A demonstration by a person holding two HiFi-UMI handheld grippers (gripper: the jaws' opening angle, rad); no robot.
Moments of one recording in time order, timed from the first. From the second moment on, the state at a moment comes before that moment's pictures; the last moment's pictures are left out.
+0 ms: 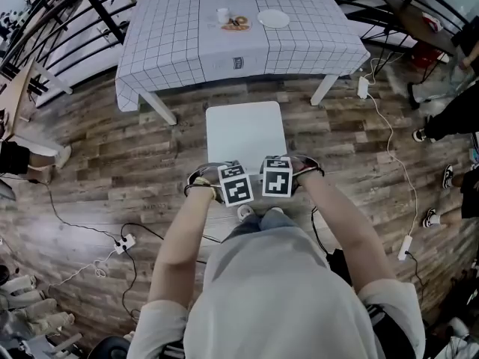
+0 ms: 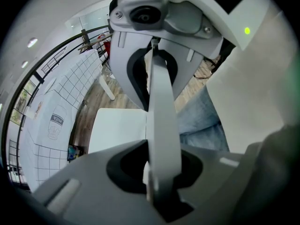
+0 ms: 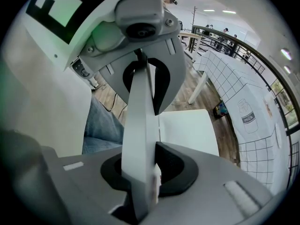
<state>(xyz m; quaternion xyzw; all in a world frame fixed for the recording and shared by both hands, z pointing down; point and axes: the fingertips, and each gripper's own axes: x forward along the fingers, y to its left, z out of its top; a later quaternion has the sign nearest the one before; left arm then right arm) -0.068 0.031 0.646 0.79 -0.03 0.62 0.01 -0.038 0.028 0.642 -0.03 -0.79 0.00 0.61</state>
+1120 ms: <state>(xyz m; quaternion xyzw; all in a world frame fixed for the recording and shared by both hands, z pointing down) -0.054 0.092 0.646 0.78 -0.04 0.62 0.03 -0.024 0.088 0.643 -0.05 -0.79 -0.01 0.61</state>
